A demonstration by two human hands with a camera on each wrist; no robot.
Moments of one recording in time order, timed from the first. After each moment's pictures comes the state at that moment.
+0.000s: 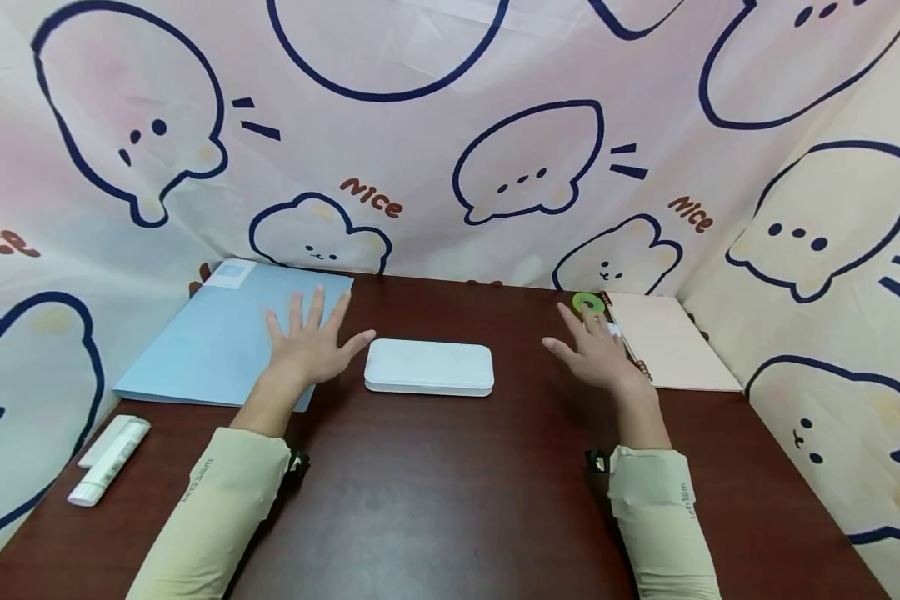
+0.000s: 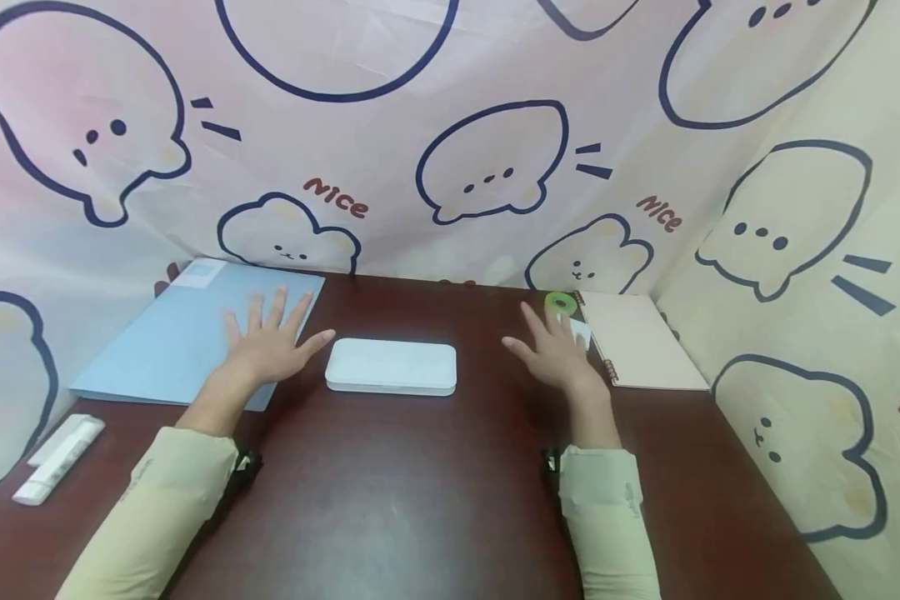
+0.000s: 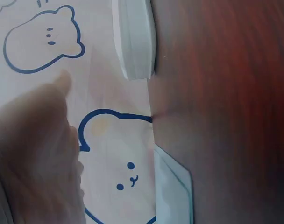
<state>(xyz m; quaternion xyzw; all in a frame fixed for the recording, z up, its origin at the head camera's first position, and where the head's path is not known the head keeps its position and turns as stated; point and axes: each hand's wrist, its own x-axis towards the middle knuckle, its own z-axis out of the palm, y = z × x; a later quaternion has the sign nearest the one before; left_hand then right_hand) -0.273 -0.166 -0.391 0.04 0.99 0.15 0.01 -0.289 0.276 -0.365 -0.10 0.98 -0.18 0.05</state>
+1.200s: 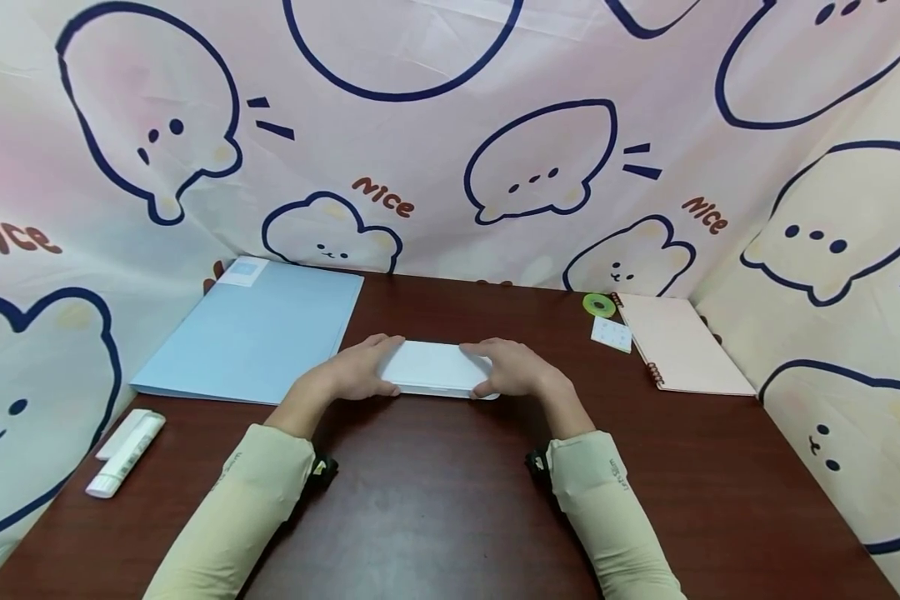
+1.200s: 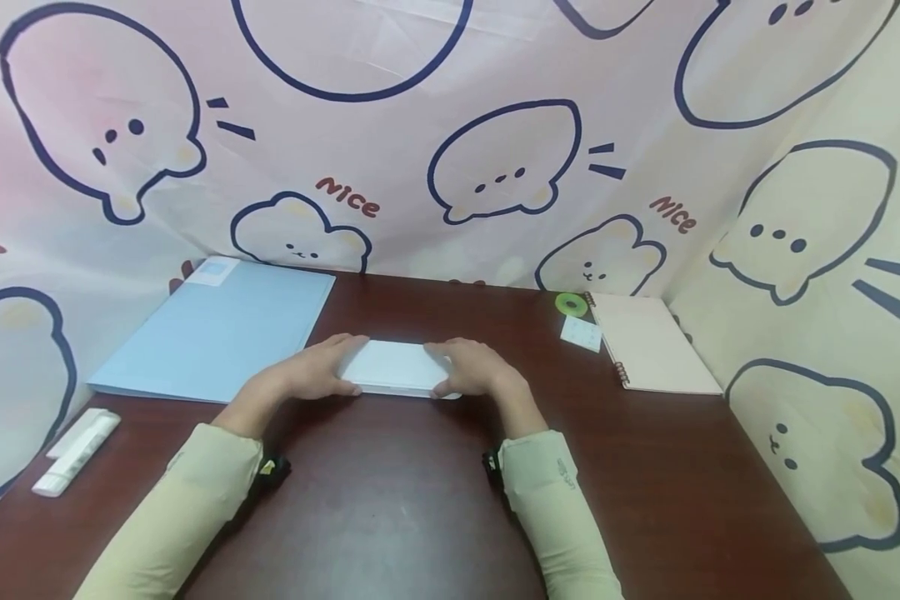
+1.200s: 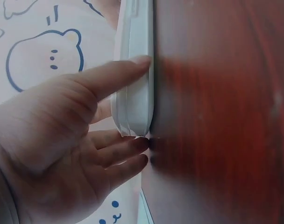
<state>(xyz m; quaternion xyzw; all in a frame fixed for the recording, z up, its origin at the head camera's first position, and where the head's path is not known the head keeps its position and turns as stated) -0.270 -0.137 -0.409 0.21 0.95 0.22 0.10 -0.298 0.153 -0.395 -0.25 0.95 -0.12 0.13</state>
